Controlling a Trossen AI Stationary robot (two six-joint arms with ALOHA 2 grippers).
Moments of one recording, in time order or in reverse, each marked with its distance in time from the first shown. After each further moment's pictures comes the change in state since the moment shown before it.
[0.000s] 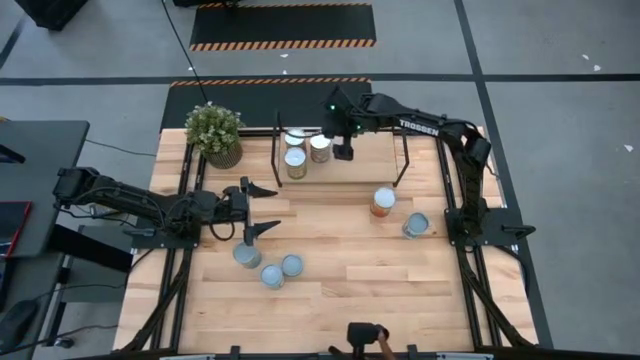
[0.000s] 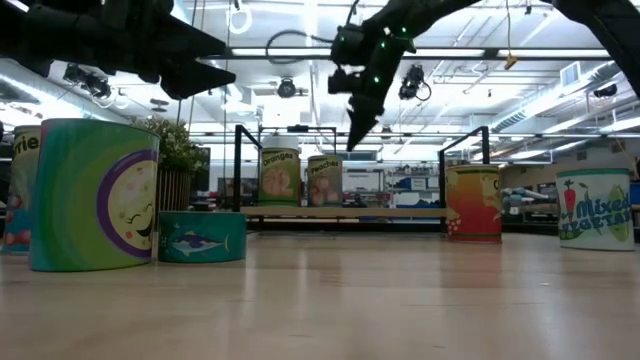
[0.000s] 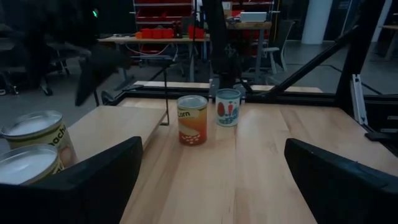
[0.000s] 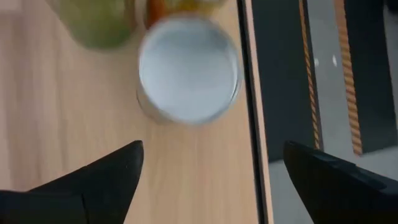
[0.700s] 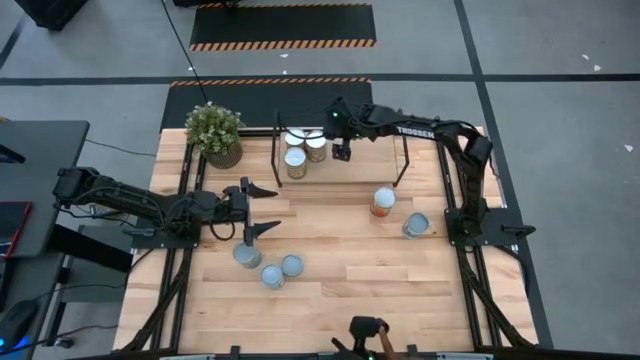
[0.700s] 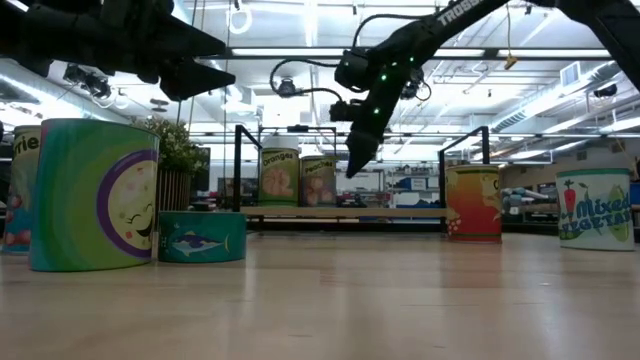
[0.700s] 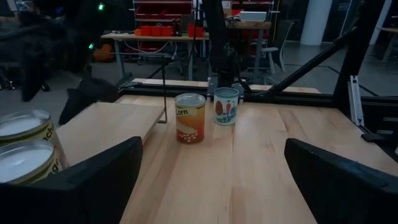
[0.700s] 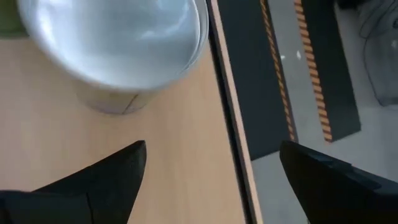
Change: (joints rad) left arm 0.000 0.000 0.000 -0.008 0.000 -0.023; right arm -0.022 -0.013 -0.221 0.305 0.103 0.015
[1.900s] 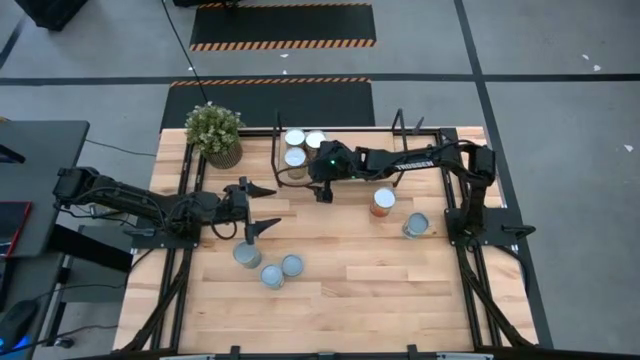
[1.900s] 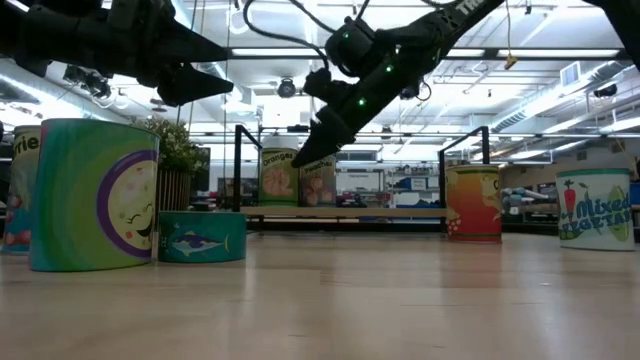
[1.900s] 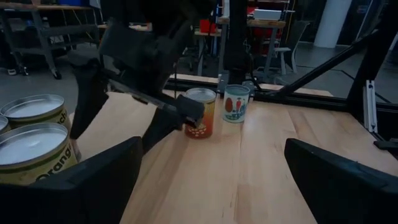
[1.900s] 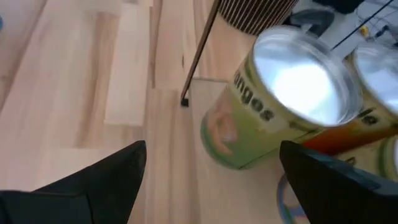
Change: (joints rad) left arm -0.002 0.000 0.000 -0.022 -0.052 -0.056; right arm 0.269 -0.061 -0.319 0.556 -0.179 0.143
